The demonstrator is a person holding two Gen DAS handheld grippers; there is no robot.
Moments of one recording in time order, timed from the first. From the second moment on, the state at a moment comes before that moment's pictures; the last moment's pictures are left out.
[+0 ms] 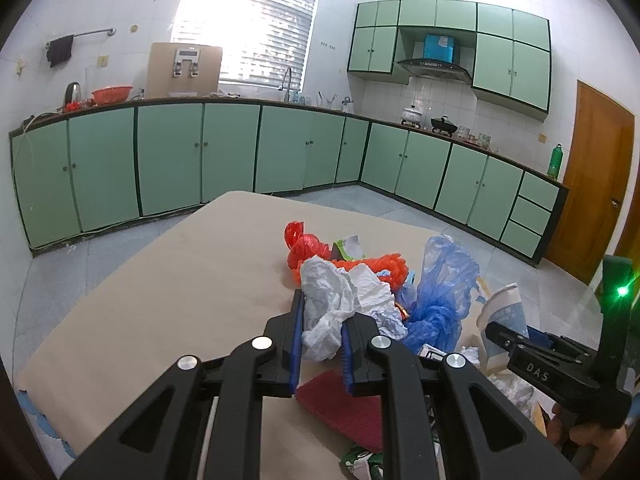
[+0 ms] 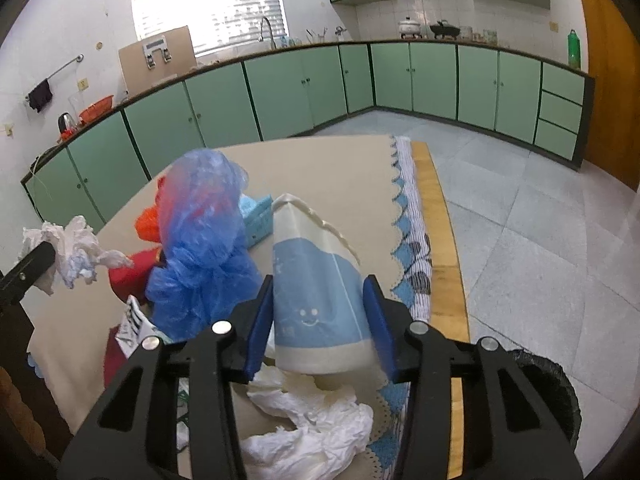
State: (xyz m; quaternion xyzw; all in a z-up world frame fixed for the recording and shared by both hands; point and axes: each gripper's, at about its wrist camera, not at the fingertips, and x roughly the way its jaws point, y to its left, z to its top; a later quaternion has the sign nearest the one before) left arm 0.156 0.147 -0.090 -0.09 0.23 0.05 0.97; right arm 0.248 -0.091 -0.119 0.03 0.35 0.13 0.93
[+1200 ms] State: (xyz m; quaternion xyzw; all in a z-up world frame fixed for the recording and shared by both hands) left arm 0.131 -0.009 -0.041 -0.05 0.20 -0.12 0.97; right arm 0.140 -0.227 -0.027 0.04 0.24 0.03 0.97
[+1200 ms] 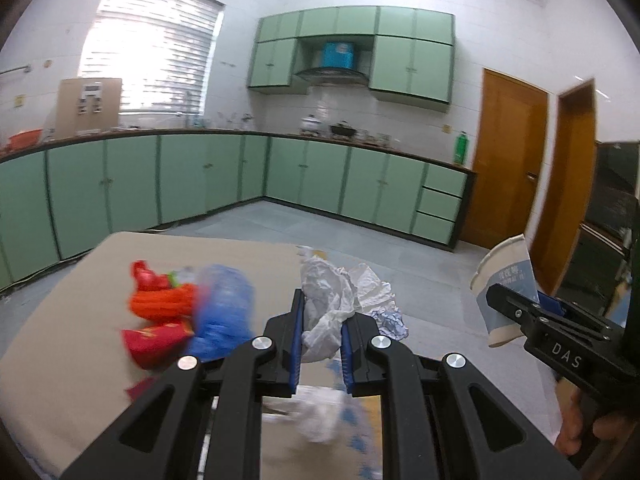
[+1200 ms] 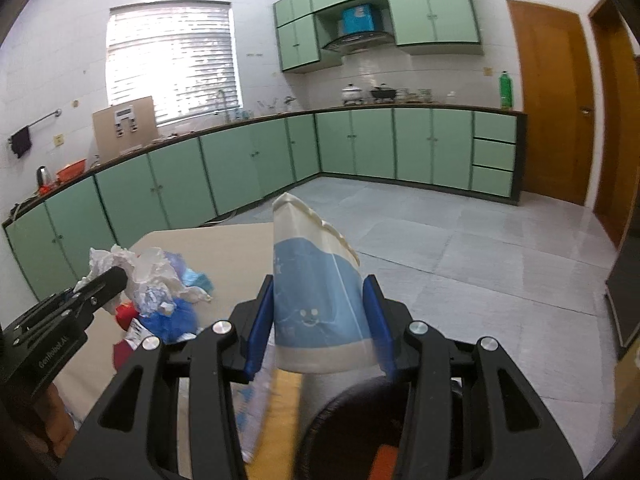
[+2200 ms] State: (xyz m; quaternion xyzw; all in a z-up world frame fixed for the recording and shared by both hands) left arm 0.169 -0.146 -0.114 0.00 0.30 -0.22 0.93; right arm 0.114 -0.346 -0.124 0.08 0.31 -0.10 0.94
